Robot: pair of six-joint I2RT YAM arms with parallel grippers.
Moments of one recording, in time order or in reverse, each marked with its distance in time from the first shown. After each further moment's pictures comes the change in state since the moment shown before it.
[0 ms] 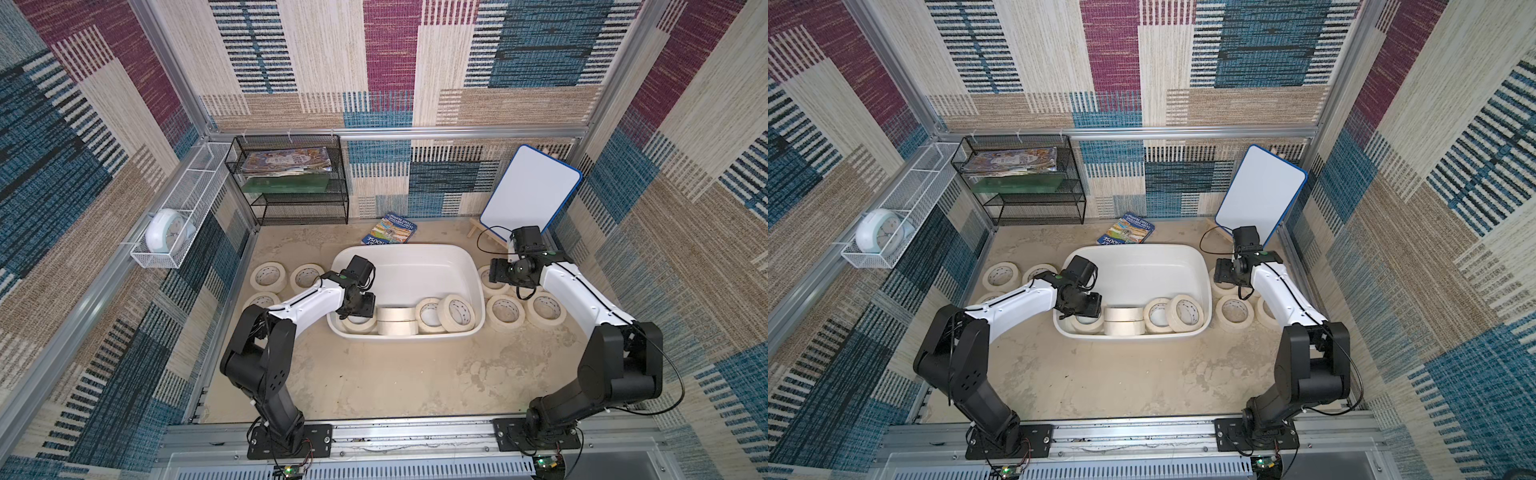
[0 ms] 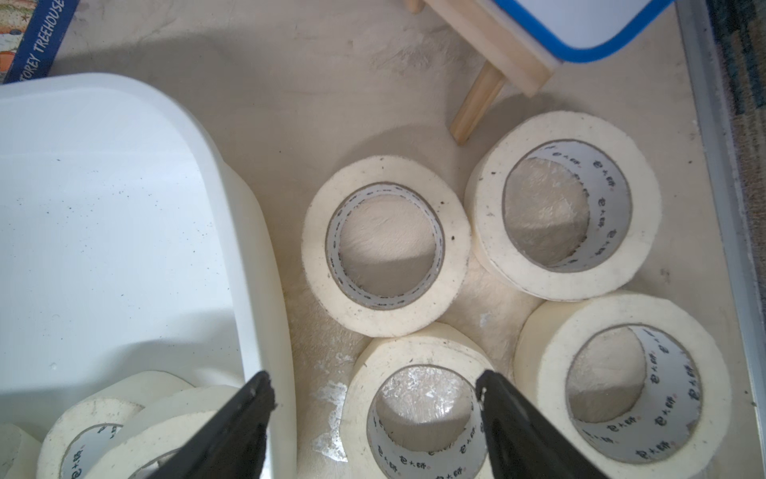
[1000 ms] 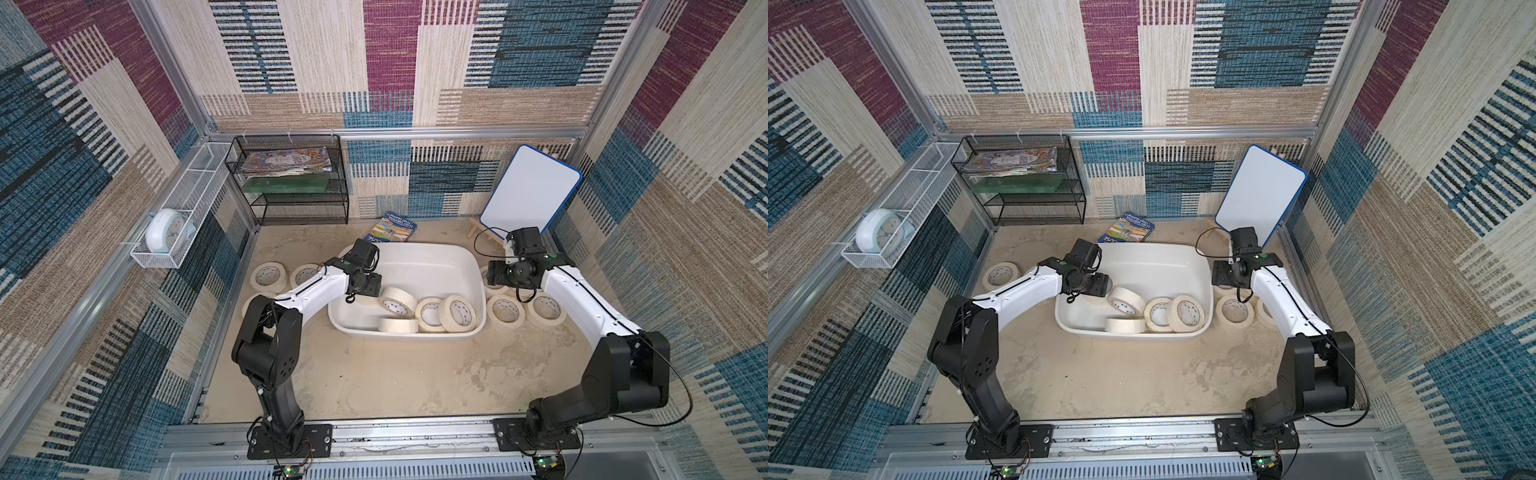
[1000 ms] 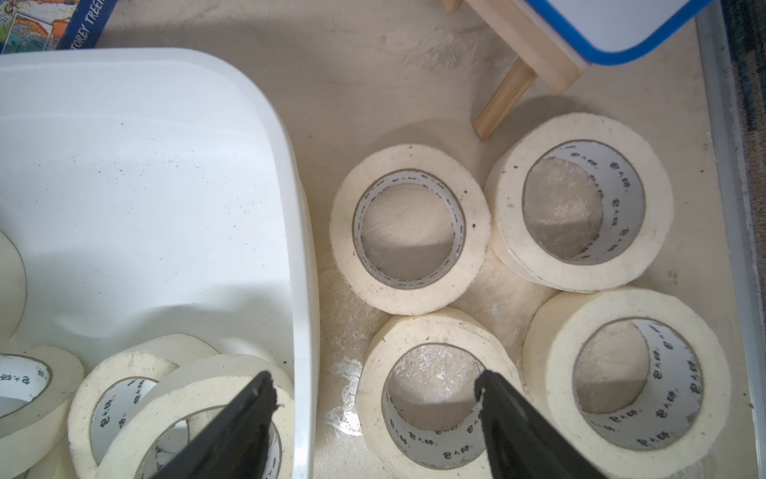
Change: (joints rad) left arm 0.015 0.049 0.143 0.055 -0.104 0.065; right arm 0.032 -0.045 -0.016 -0.025 -0.016 -0.024
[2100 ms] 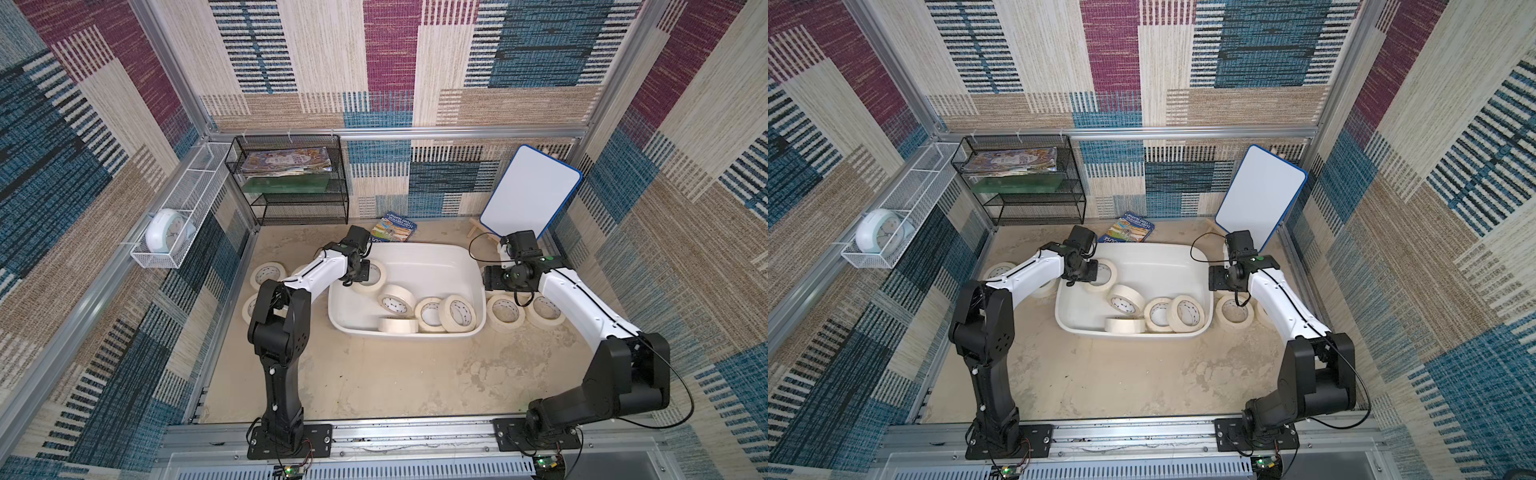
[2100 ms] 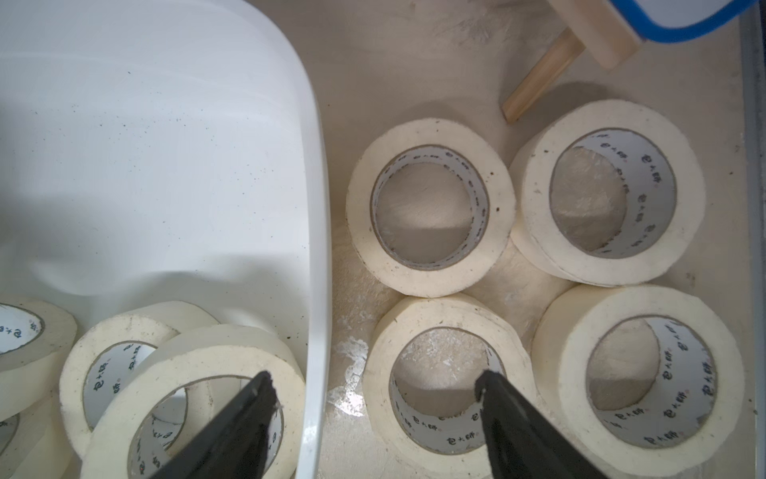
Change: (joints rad) left arm 0.086 0.156 0.248 -0.087 -0.026 0.014; right arm 0.034 -0.007 -0.019 -0.018 -0.018 -0.042
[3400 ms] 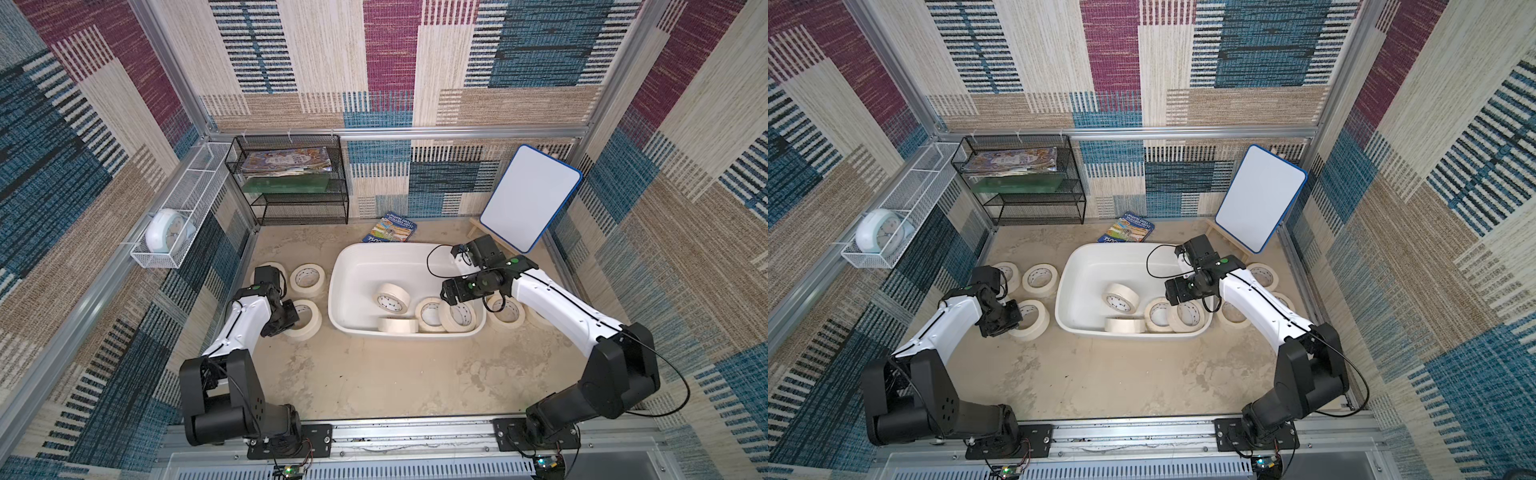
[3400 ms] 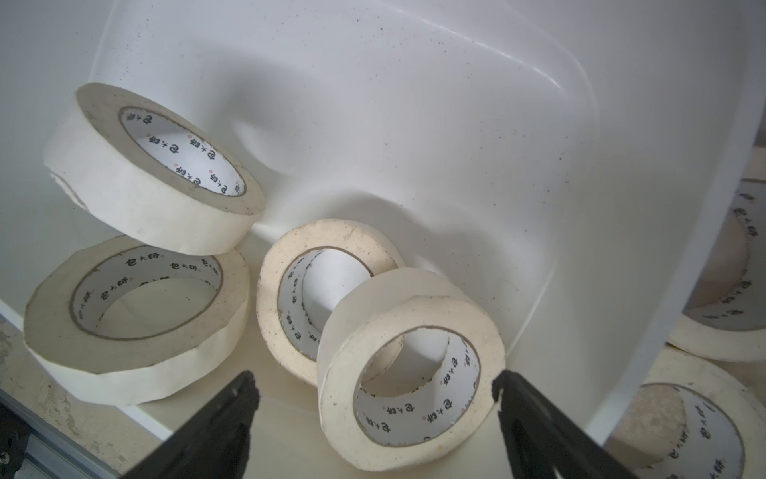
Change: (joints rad) left arm 0.534 -0.502 -0.612 -0.118 0.150 -0.083; right arm 0.285 0.024 0.043 -0.046 -0.158 -0.041
